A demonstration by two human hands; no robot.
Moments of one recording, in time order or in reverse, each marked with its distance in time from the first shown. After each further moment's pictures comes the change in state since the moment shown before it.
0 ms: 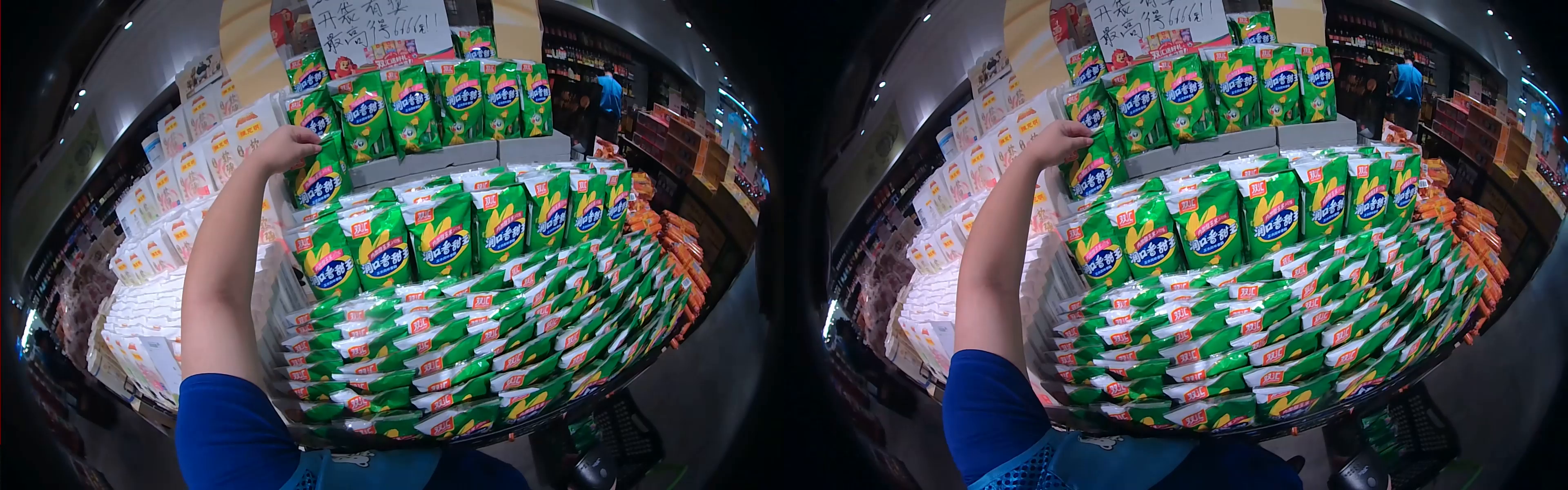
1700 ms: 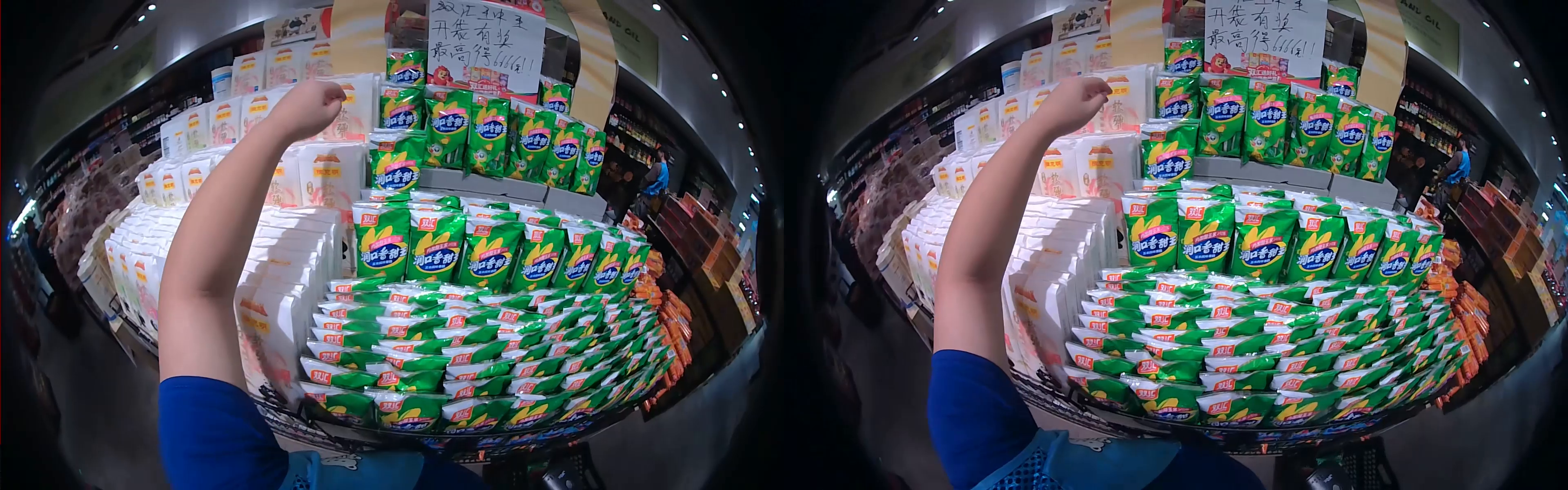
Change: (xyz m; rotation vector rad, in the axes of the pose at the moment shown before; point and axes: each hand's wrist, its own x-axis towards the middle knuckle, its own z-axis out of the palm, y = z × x) left_hand -0.110 0.009 -0.084 0.341 0.448 0.148; right_hand -0.004 -0.031 0.022 0.130 -0.074 0.143
